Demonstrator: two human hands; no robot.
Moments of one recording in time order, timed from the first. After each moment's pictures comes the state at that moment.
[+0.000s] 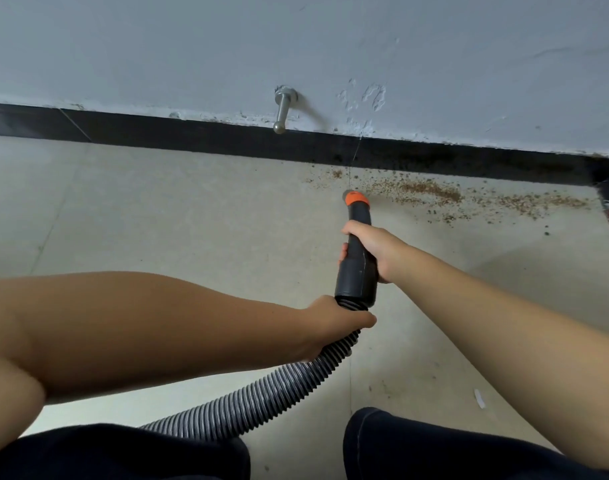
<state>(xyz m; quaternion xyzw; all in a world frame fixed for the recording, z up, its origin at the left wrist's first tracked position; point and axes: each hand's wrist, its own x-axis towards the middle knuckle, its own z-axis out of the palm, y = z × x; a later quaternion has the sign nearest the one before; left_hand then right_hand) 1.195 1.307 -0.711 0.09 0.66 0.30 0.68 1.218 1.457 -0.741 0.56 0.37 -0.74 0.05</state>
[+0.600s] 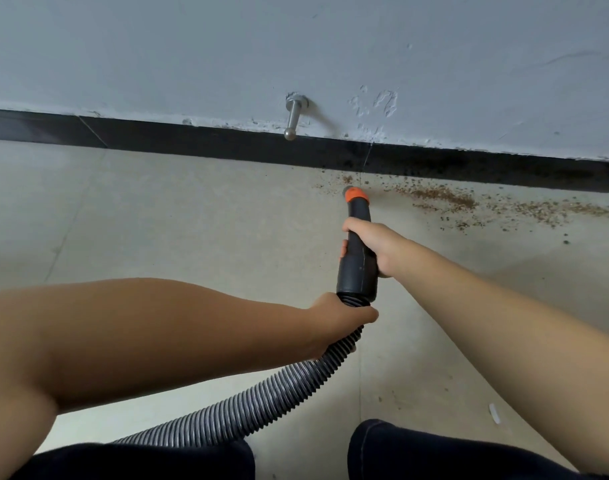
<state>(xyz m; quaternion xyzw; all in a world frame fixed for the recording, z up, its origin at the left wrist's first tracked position) 1.185 1.314 -0.720 0.07 0.68 0.33 0.65 1.196 1.464 -0.740 0.55 0.40 -0.73 0.05</state>
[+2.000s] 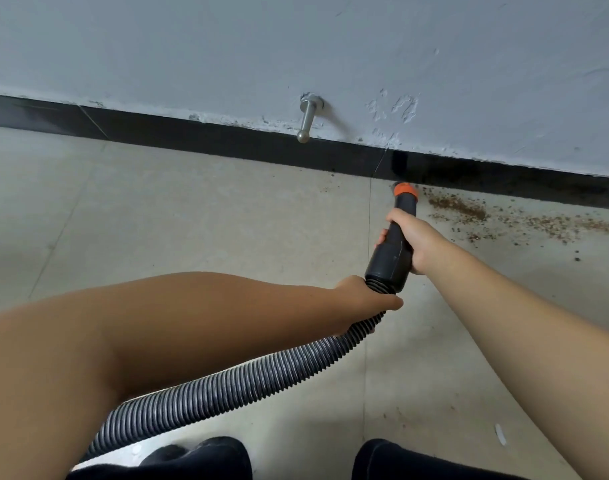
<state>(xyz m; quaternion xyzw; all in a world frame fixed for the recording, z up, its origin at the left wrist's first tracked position) 1.165 1.356 -0.731 0.13 0.68 0.31 0.66 1.202 1.506 -0.750 0.61 0.33 -0.72 -0.04</state>
